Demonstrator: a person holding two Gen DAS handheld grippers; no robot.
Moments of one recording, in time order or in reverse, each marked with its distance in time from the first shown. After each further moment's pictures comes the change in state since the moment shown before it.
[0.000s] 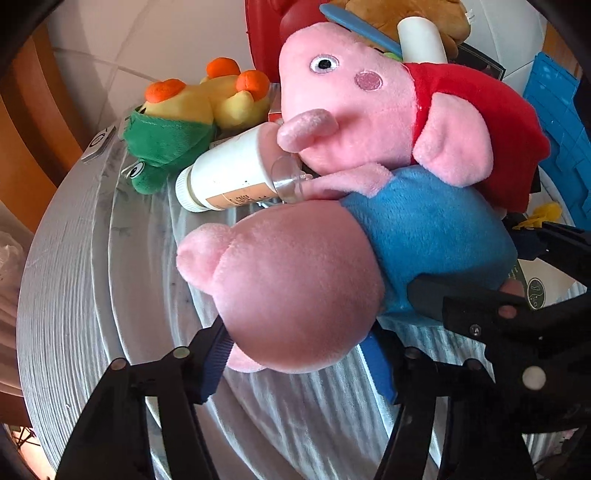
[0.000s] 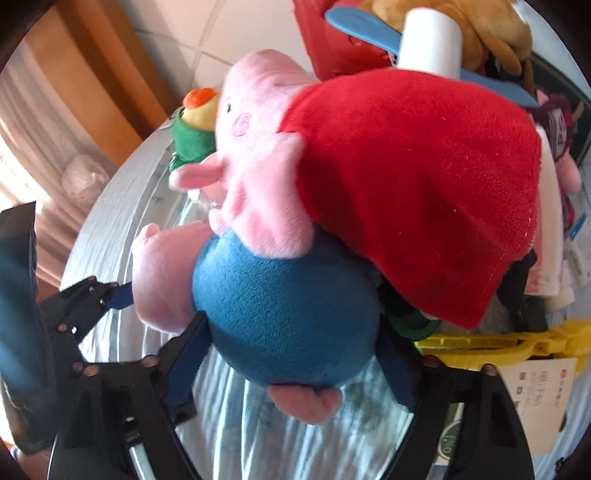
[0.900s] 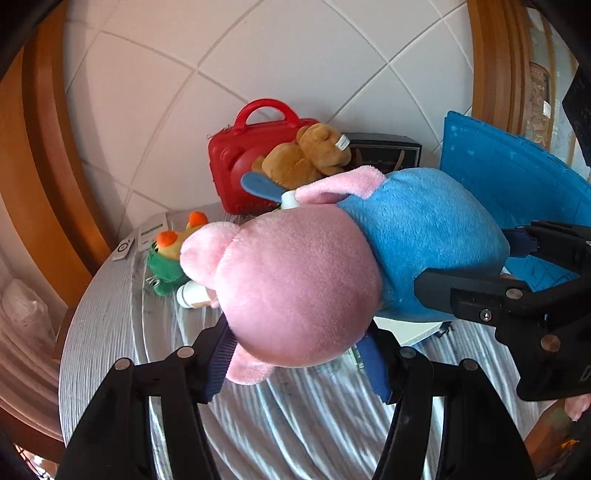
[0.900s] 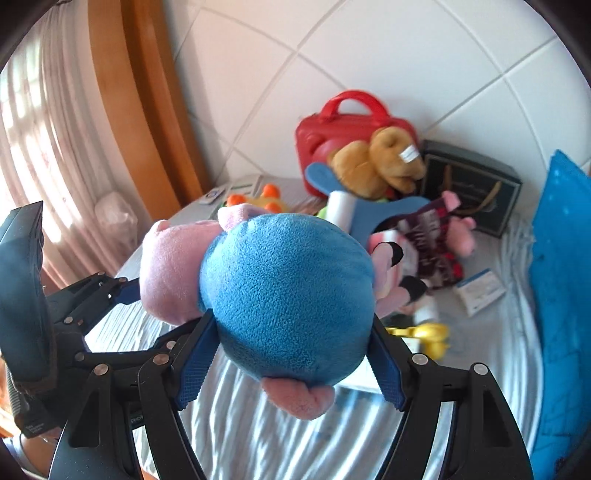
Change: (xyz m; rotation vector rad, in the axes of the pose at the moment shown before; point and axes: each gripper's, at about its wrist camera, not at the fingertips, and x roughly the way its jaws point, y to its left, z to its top) left arm -0.195 -0.123 -0.012 0.080 -0.380 0.015; right arm -0.232 -0.023 -0.067 -0.087 -0.334 -0.026
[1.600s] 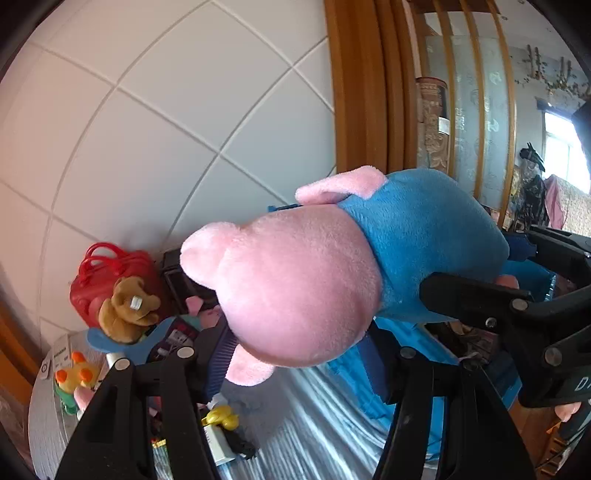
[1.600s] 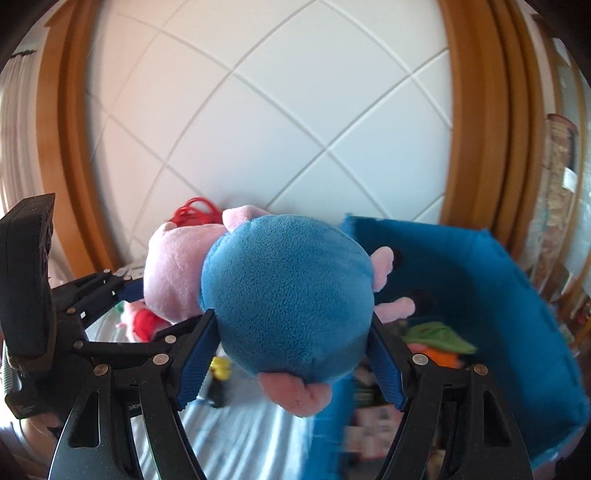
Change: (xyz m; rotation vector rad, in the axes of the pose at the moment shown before) left arm -0.072 -0.298 0.169 0.204 -0.193 -0.273; right arm -0.270 -0.236 0.003 0.102 -0.235 -0.314
